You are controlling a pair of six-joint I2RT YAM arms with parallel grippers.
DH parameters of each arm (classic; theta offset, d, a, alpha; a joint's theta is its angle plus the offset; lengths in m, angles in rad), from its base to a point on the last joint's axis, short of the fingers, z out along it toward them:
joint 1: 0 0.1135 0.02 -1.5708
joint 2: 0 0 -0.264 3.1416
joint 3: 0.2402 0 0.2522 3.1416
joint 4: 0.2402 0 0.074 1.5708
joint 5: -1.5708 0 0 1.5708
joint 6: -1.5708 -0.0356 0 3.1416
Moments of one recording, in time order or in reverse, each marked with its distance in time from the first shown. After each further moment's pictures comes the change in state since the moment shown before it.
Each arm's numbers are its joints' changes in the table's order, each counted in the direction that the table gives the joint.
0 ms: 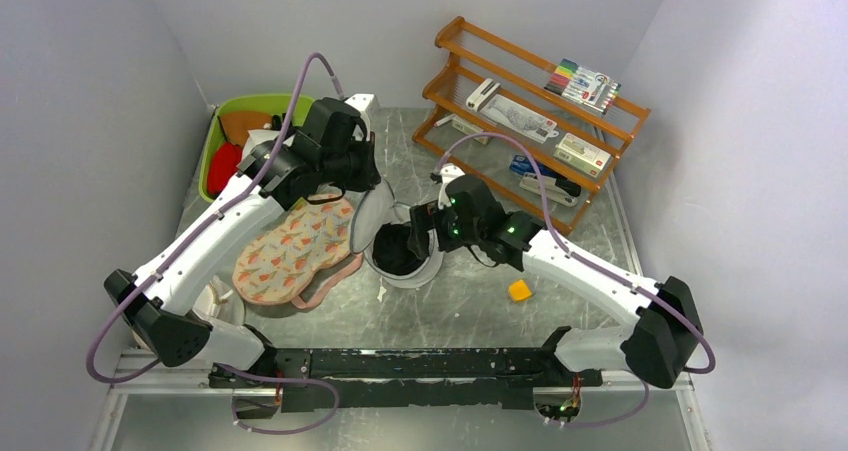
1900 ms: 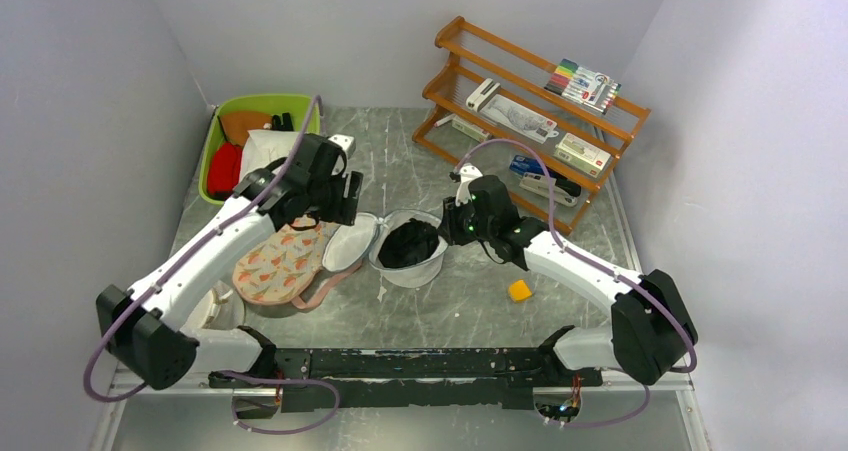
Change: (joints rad) left arm 0.124 -0.093 -0.333 0.021 0.133 -0.176; right arm -0.177 0.039 -0.200 -0.269 0.055 0.104
